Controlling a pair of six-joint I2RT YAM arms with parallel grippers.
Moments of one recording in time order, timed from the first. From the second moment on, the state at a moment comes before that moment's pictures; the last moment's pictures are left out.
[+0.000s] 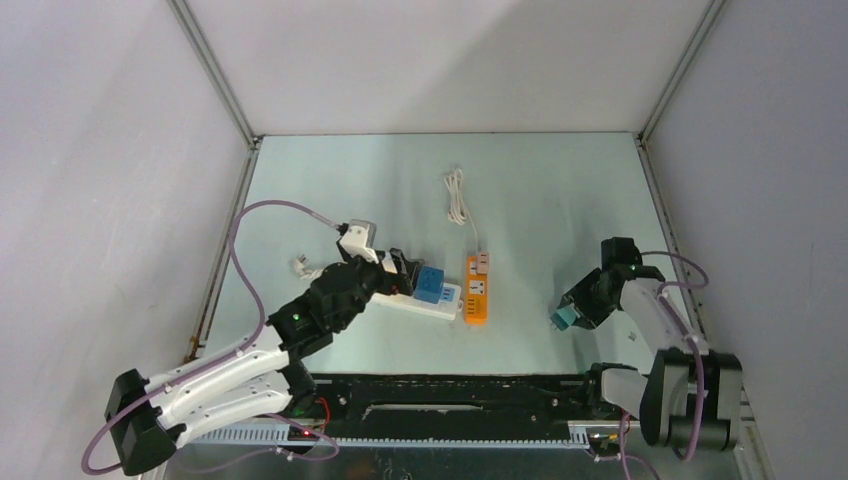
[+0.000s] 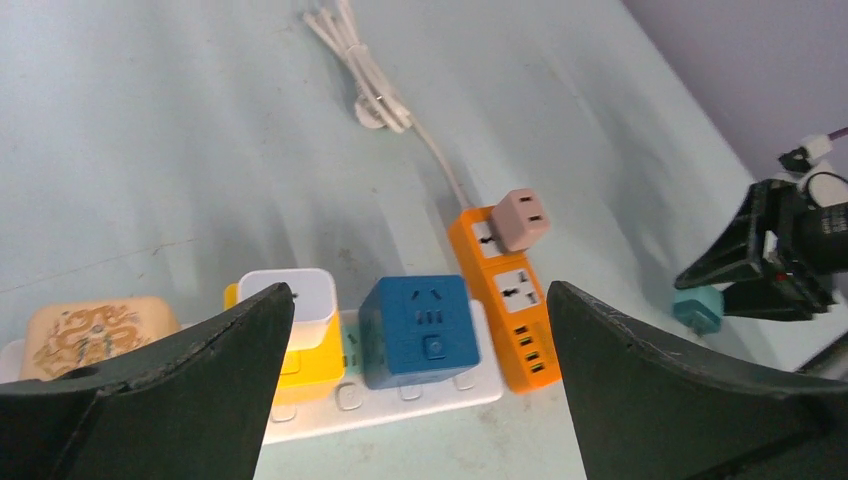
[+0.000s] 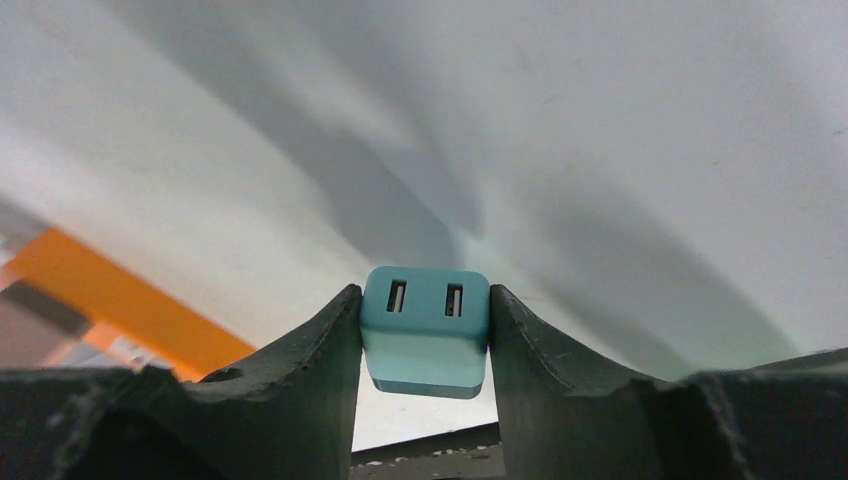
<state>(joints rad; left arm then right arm) -0.91 0.79 0.51 0.06 -0.41 -0.43 -0.08 1.19 0.58 -0.75 -0.12 0.85</state>
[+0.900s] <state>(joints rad) -0.95 1.54 1.02 0.15 0.32 -0.66 0.10 0.83 0.62 -0.67 -0.35 1.12</state>
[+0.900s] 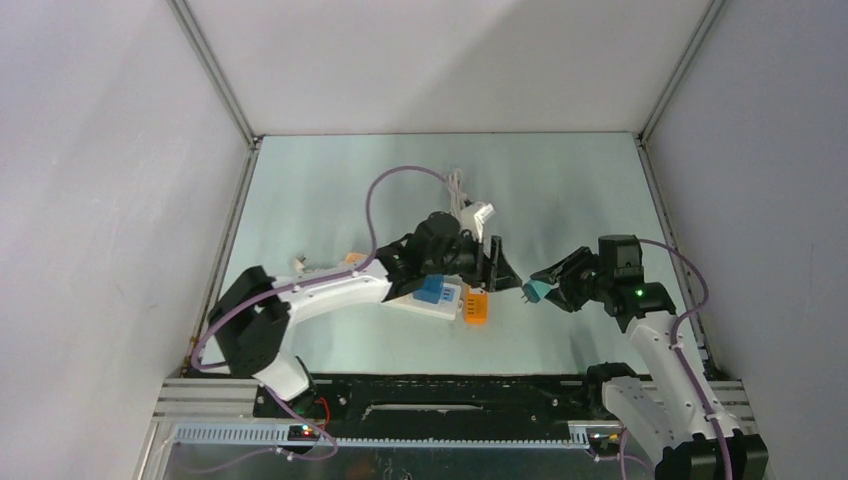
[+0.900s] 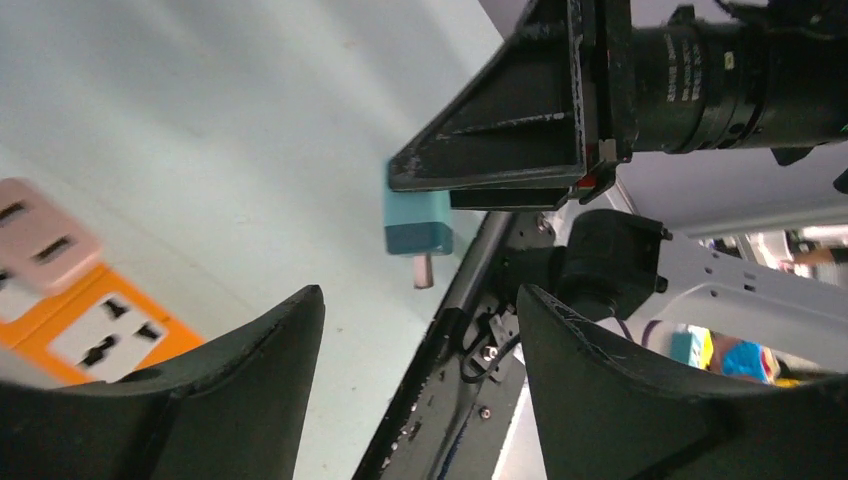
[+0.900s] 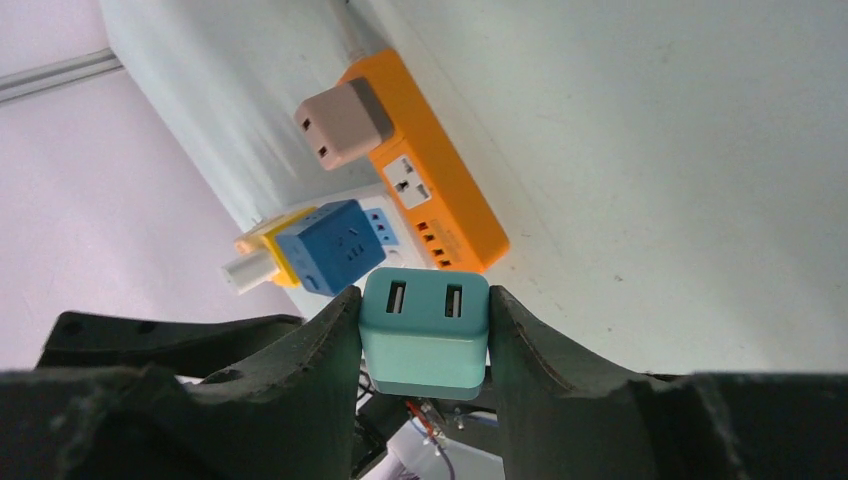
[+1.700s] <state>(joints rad) -0.99 1.82 1.19 0.22 0.46 -0.75 0.11 0.78 0.64 -0.65 -0.37 1.16</state>
